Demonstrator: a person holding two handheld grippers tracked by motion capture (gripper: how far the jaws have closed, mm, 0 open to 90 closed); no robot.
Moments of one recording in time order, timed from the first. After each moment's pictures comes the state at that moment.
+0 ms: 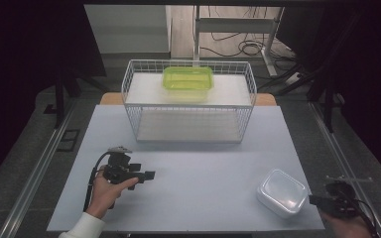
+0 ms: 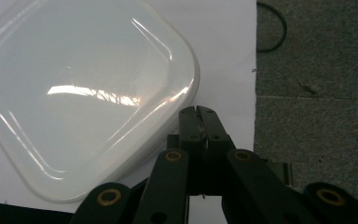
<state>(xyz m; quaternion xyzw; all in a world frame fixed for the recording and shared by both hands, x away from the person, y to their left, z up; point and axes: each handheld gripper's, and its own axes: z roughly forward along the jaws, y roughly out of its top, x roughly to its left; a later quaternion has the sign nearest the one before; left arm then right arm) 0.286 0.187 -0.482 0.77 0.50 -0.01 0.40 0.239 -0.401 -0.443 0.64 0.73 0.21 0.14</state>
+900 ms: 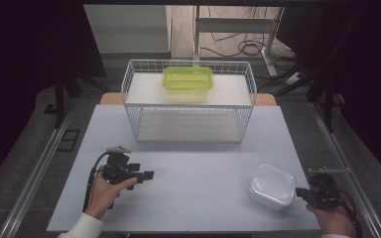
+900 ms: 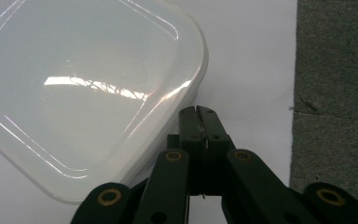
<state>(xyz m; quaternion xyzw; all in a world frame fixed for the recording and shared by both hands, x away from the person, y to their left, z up) 0.285 0.189 -0.482 0.77 0.50 0.00 0.40 0.261 -0.370 -0.449 0.61 0.75 0.20 0.15</state>
